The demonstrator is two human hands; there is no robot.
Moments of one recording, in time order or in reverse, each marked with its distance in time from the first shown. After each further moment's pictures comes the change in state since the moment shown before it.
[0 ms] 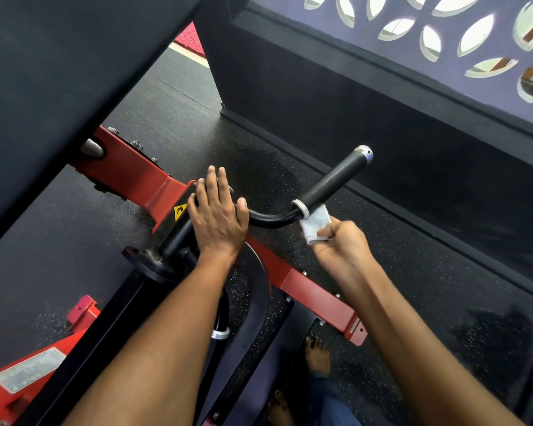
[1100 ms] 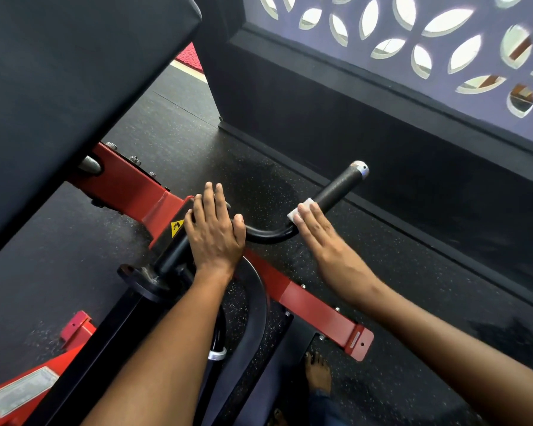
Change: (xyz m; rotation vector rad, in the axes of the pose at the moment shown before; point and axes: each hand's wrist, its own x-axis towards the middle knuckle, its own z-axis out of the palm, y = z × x) left_hand 0.001 0.000 -0.001 0.026 0.004 0.010; right_hand 0.035 -0.006 -0.051 -1.973 -0.572 -1.408
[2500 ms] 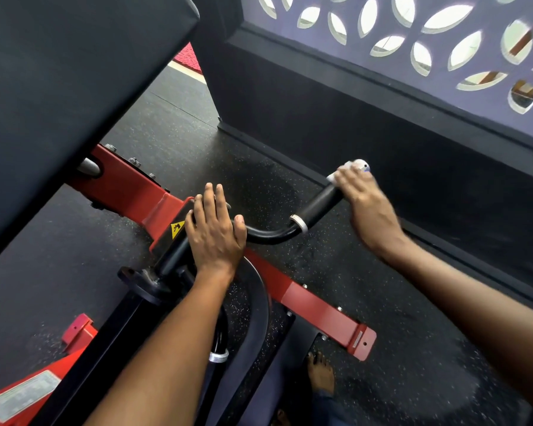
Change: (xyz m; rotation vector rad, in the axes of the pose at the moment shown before) left_hand 0.001 -0.001 0.000 -0.022 0.007 0.000; right_hand 0.037 0.054 -0.033 -0.056 0.079 0.295
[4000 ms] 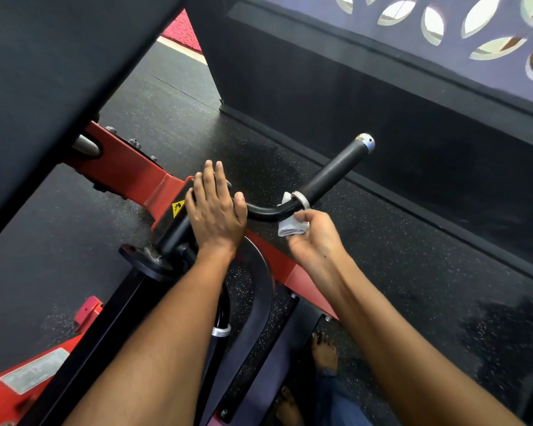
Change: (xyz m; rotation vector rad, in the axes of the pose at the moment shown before) left_hand -0.001 -0.001 0.004 0.024 0.042 0.012; right_hand -0.028 -0.129 0.007 2.235 0.163 1.404
